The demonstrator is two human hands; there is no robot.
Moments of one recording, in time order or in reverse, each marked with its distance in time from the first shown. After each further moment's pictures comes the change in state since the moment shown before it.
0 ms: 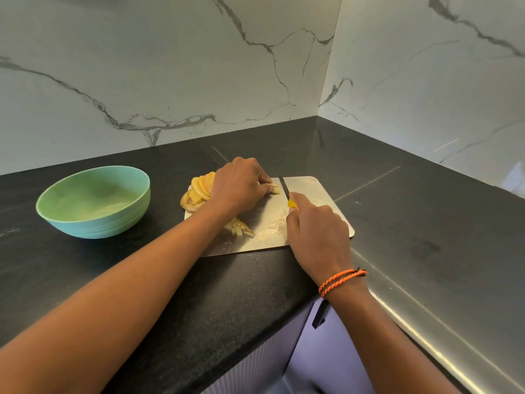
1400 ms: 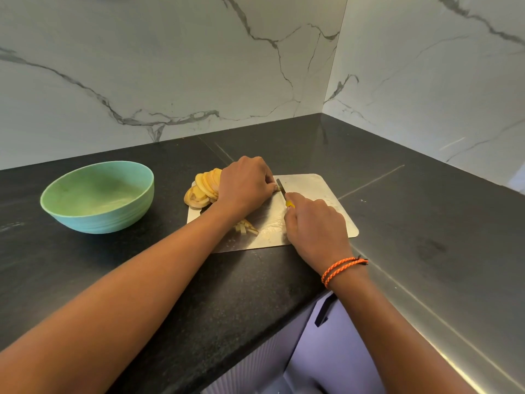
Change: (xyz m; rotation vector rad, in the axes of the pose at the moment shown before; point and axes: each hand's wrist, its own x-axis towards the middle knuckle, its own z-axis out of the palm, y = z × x) left_hand -0.006 0.004 0.005 0.026 -0.003 -0.080; right_hand 0.012 -0.003 0.002 -0.061 -0.157 -0.044
